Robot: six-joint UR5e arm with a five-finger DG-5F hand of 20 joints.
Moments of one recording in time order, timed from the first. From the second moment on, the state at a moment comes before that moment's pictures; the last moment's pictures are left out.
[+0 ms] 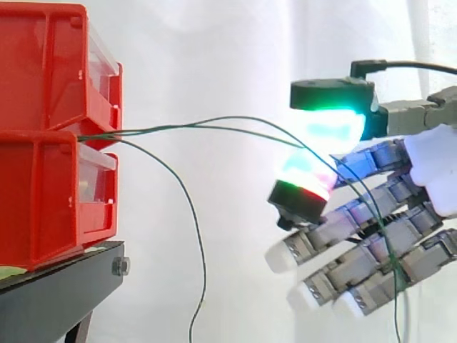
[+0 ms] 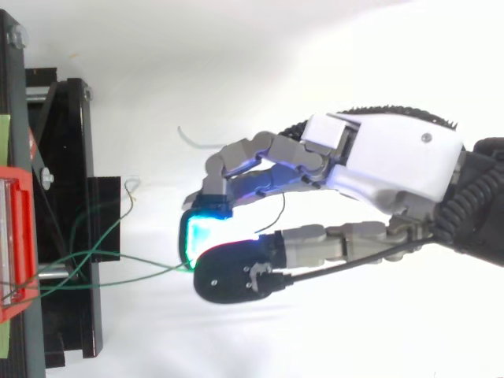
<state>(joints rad) 0.28 -2.22 -1.11 -3.30 -0.99 0.18</state>
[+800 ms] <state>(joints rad) 0.28 -2.22 -1.14 -2.96 -0.99 -0.02</state>
